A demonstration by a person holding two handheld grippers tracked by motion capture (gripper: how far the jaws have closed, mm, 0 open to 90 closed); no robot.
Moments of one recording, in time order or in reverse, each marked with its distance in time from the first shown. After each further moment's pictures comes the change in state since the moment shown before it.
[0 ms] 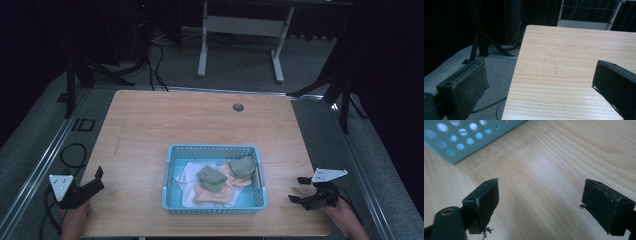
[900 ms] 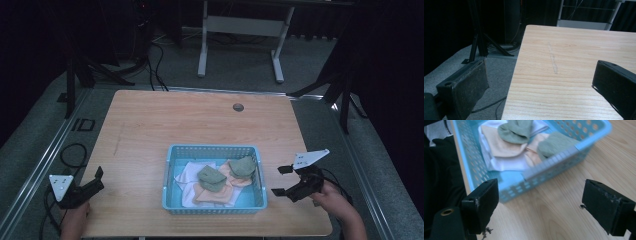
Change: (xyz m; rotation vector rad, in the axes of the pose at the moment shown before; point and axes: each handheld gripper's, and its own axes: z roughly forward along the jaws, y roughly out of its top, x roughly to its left) left arm 0.000 0.000 0.000 0.000 -0.003 -0.002; right arm 0.046 0.101 -0.002 0.059 0.156 -0.132
